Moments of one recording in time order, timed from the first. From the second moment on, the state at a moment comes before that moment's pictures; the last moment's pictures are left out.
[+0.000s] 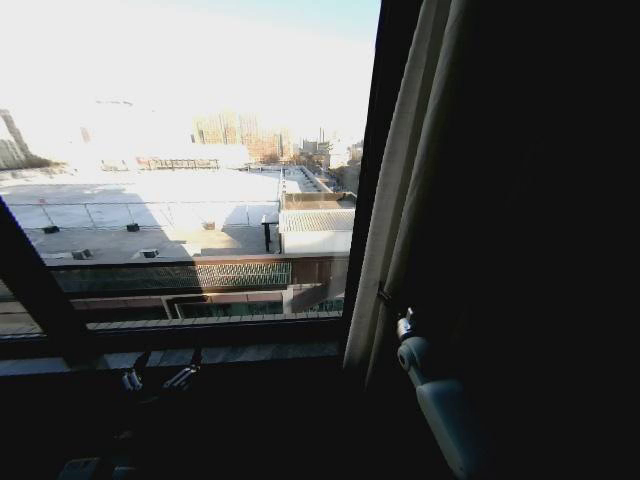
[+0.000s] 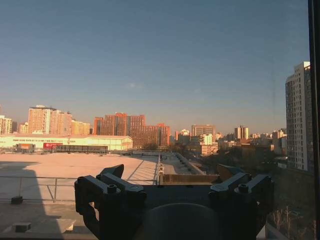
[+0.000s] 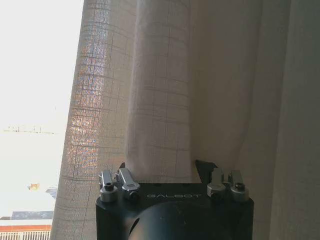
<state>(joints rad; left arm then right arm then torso) 1.80 -1.59 -0.87 -2.43 -0.26 0.03 0.18 -0.86 1.21 0.37 1.60 0.28 -0.13 0.24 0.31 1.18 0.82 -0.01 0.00</state>
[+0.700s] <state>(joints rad) 1.80 -1.59 -0.88 -2.44 -0.26 0.03 0.18 -0.84 1.21 0.34 1.59 0.28 -0.14 0.25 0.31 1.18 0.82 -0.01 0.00</state>
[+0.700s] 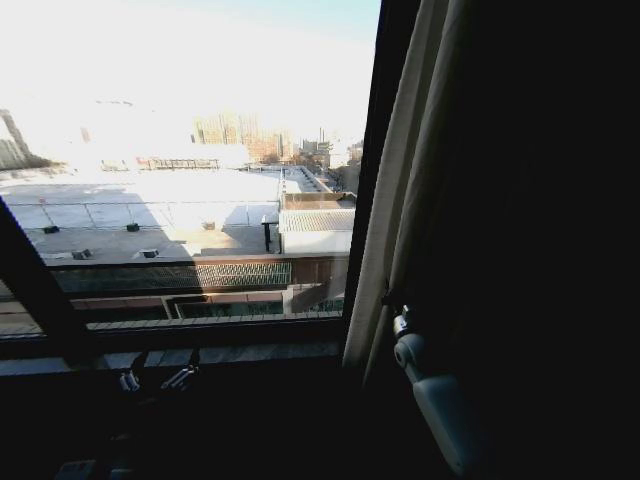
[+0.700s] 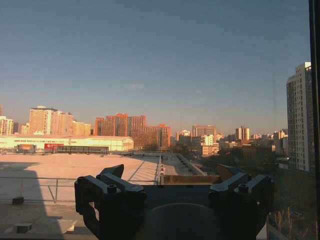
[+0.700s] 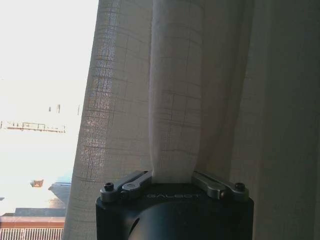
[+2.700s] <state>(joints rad) 1.81 -1.59 -0.89 -2.44 -0.30 0.02 0.18 -0.90 1.09 0.45 1.76 0.39 -0.31 0.27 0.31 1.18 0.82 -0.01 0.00</state>
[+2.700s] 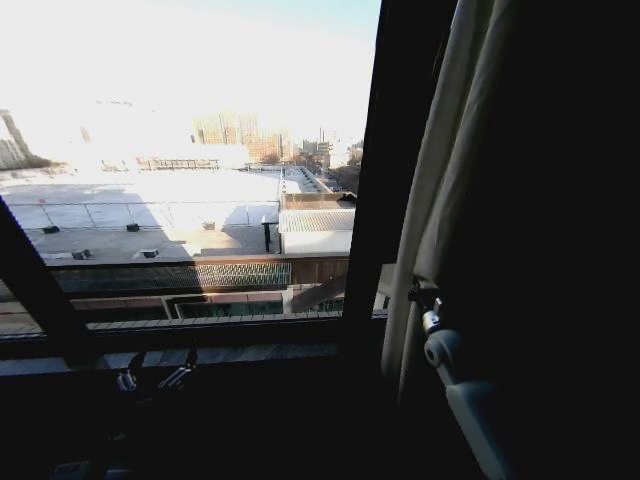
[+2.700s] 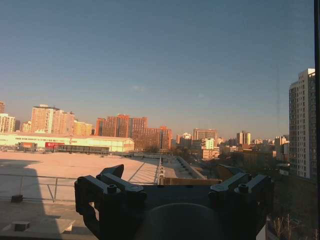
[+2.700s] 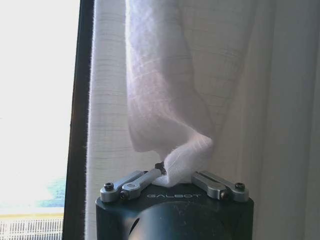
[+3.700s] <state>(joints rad) 1.80 -1.59 -0.89 -2.43 -0.30 0.01 0.18 -0.90 1.08 0.46 1.75 0.39 -0.31 0.27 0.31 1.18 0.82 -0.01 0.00</state>
